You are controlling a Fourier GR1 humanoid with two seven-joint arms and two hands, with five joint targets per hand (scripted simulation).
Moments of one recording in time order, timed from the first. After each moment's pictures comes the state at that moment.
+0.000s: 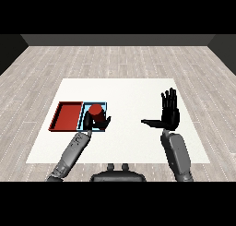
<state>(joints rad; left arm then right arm) -0.32 0.17 -0.36 -1.44 0.07 0.47 -0.13 -0.23 -0.21 0.08 -1.74 -0.32 -0.25 -0.27</state>
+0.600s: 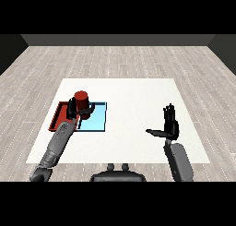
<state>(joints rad) -0.46 0.35 -0.19 -1.31 -0.02 0.43 0.00 -0.04 -0.23 0.05 -1.59 -0.30 -0.15 -0.39</state>
